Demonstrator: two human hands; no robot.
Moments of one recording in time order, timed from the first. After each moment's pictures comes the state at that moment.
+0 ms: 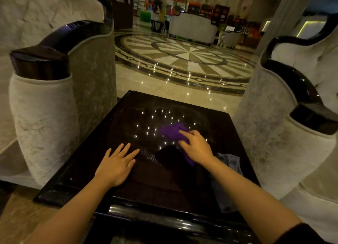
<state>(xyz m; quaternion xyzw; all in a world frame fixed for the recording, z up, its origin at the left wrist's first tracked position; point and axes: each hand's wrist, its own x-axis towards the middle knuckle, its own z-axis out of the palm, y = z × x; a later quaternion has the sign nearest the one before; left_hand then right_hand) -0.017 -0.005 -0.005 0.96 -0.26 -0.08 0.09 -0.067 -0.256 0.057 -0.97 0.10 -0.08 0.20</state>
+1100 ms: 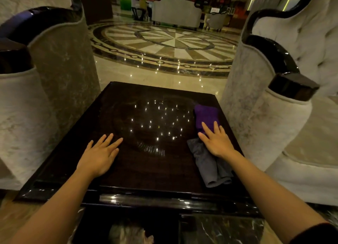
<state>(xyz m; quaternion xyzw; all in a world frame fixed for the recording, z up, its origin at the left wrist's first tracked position) -0.020 -0.006 0.000 0.96 -0.25 -0.09 0.08 -0.133 -0.350 0.029 -0.97 0.23 0.05 0.11</state>
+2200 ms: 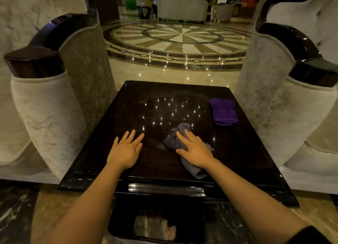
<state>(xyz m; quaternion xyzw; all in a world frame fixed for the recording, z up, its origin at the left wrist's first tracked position) -0.023 -0.004 -0.002 0.96 -0.26 -0.09 0.08 -0.118 -0.225 0.003 -0.98 0.06 0.04 0.21</state>
